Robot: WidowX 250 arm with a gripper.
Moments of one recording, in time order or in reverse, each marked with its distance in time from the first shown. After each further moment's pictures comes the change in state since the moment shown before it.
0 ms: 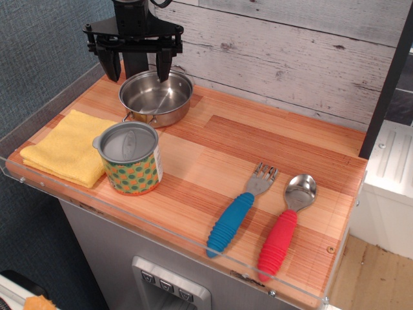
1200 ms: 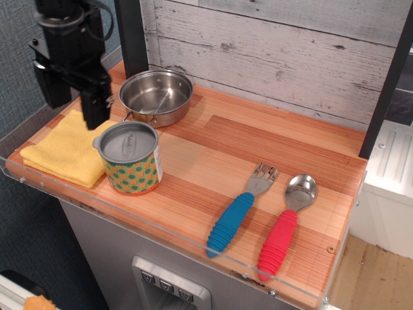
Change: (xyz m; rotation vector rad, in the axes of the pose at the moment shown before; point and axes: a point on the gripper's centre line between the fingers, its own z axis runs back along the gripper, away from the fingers) arm -0.069 0.060 0.016 -0.020 0.161 -0.695
